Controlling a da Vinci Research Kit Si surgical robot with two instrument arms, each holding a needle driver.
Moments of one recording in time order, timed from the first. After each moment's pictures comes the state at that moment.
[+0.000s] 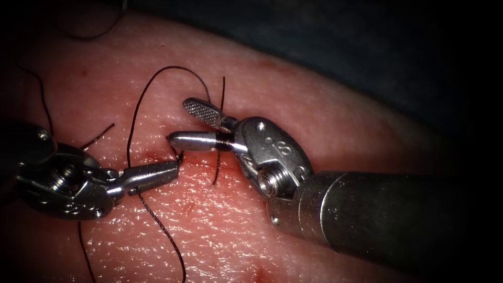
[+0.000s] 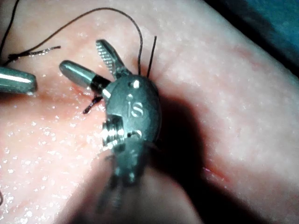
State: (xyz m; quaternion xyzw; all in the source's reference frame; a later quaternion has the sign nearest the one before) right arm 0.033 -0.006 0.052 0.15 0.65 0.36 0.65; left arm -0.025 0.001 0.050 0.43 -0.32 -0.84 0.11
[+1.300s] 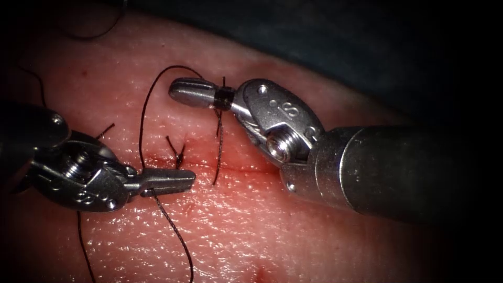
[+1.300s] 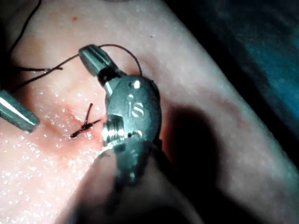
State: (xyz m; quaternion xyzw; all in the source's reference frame) right arm 0.034 0.000 0.049 0.16 0.65 0.27 0.69; left arm -0.027 0.002 0.049 0.45 -0.15 -0.86 0.18
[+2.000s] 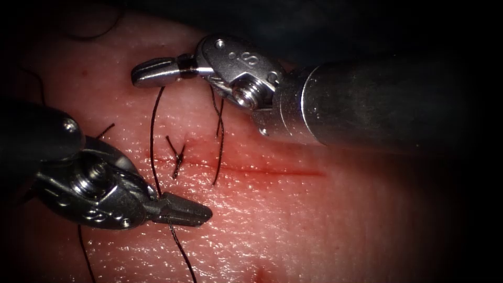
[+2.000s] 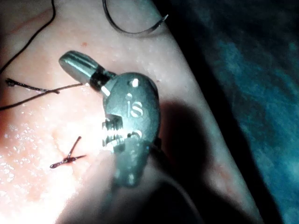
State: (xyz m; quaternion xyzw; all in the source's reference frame) right arm 0.039 0.004 0.052 0.32 0.67 0.05 0.67; left arm -0.030 0.002 0.043 0.45 -0.03 -0.84 0.29
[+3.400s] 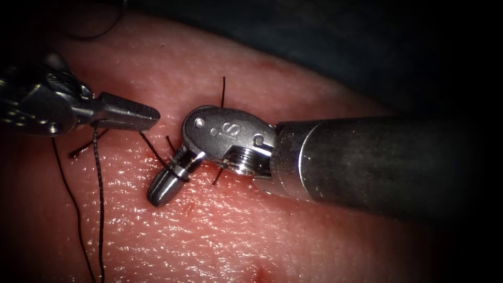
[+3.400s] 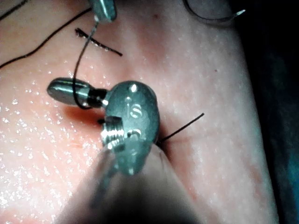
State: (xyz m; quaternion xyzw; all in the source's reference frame) right arm 0.038 -0.005 0.051 0.50 0.61 -0.08 0.61; left arm -0.023 0.010 0.042 0.39 -0.20 -0.85 0.30
